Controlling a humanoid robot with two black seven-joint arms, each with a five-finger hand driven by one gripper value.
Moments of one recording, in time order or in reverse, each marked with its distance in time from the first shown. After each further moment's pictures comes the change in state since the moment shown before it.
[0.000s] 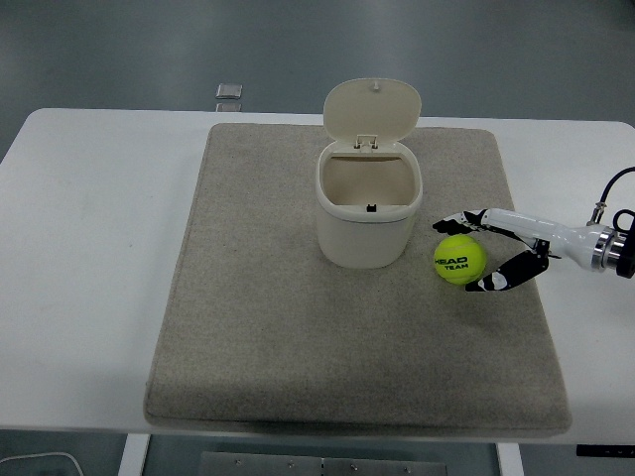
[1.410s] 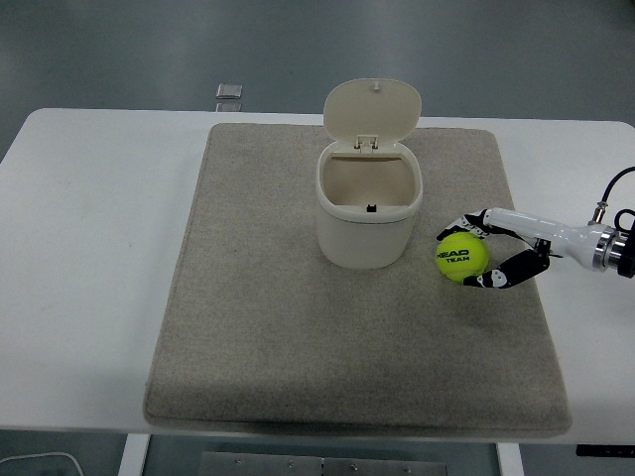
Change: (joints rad) left arm 0.000 0.000 0.000 0.000 0.000 0.000 0.000; right arm 0.006 -0.010 0.001 -0.004 -0.005 -0.008 0.006
